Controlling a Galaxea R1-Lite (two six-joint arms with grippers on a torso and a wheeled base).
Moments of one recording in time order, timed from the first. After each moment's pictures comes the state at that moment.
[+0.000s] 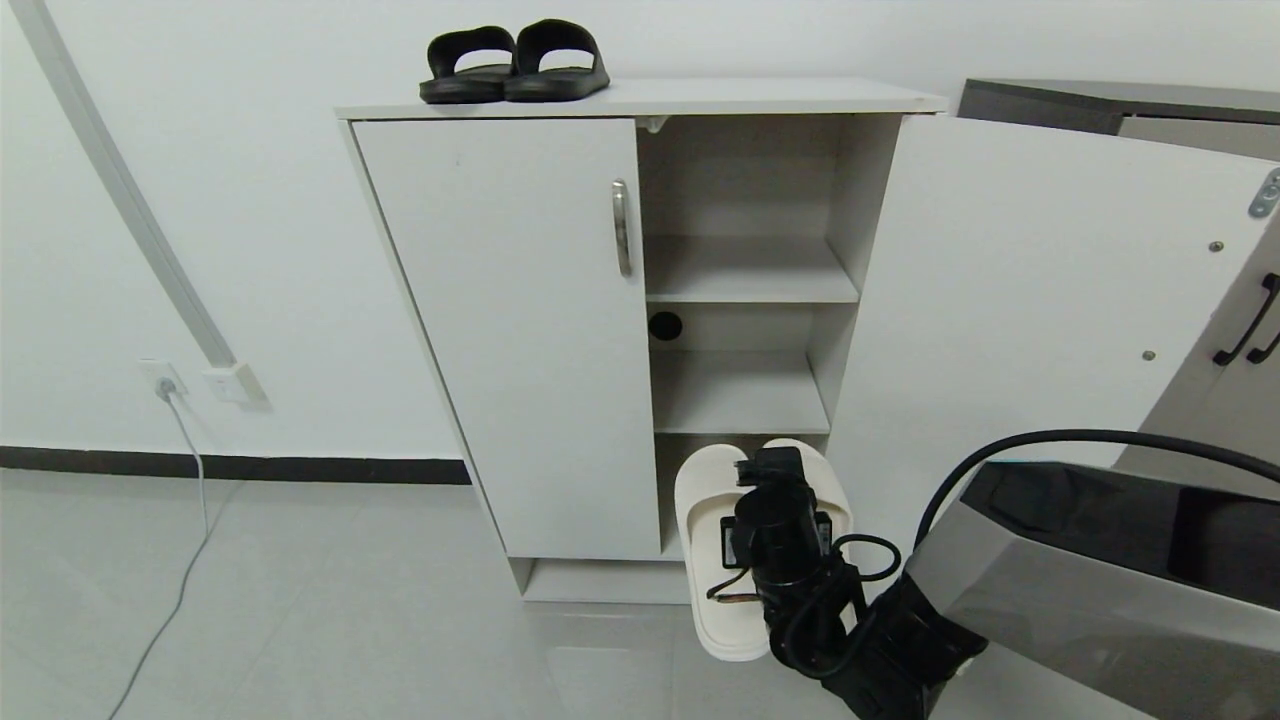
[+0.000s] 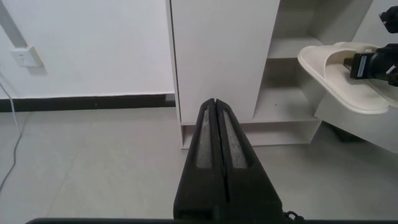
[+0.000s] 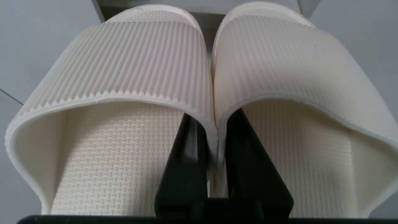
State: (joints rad) left arm 0.00 0.00 0.00 0.00 -0.03 0.01; right arm 0.80 2.34 -1.02 -1.02 -0.75 0.23
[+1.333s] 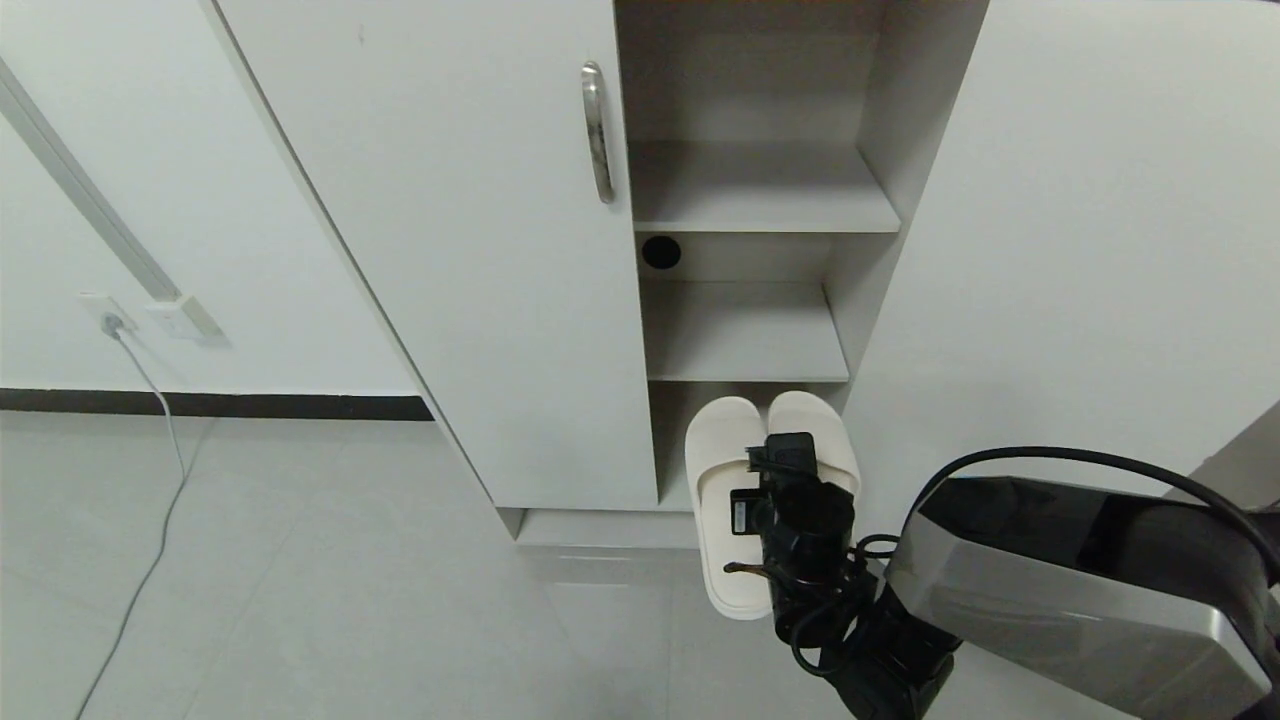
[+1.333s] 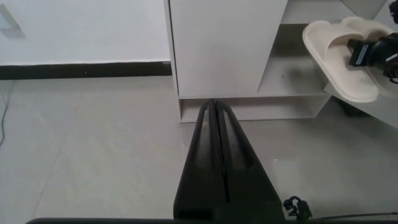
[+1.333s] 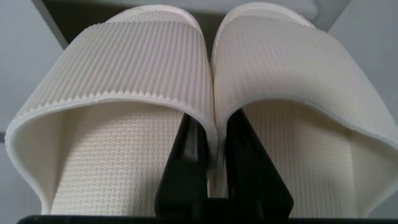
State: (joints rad) left arm 0.00 0.00 0.00 0.00 -0.03 0.01; right arm 0.76 2.43 -1.02 -1.47 -0.75 -0.04
